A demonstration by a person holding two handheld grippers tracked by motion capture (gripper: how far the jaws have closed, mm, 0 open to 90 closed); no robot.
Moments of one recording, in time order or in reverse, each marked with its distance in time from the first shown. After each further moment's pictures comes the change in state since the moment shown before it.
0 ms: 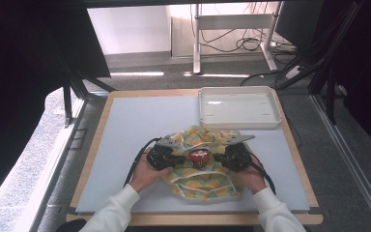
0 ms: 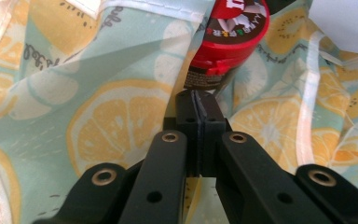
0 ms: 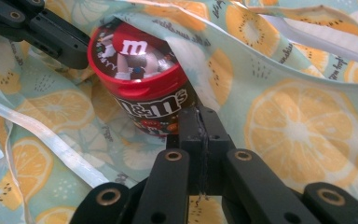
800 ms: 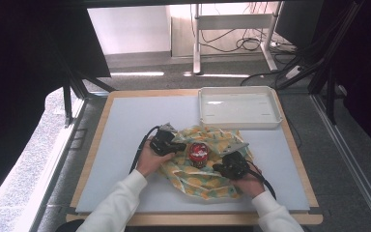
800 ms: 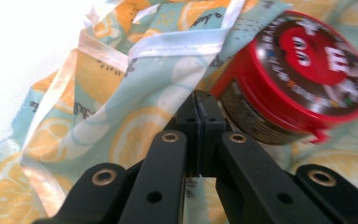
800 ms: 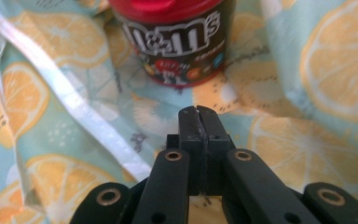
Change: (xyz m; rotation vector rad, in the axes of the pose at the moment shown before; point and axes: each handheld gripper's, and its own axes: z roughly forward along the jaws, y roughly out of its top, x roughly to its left) left arm 0.039 0.023 0.018 0.001 0.042 -0.077; right arm 0.009 -0.024 0.014 0.117 0.038 -0.040
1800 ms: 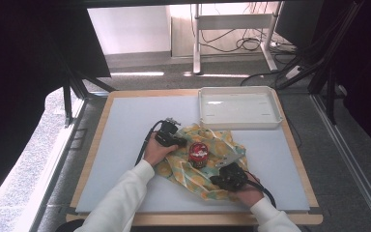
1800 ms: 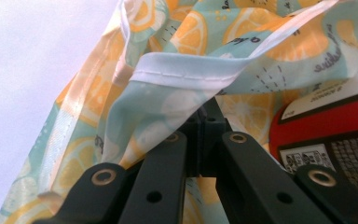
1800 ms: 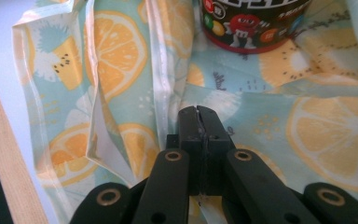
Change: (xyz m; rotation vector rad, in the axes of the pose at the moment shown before) left arm 0.033 0.013 0.035 0.083 0.013 -0.099; right arm 0.025 -0.015 -0.002 0.033 0.063 -0.068
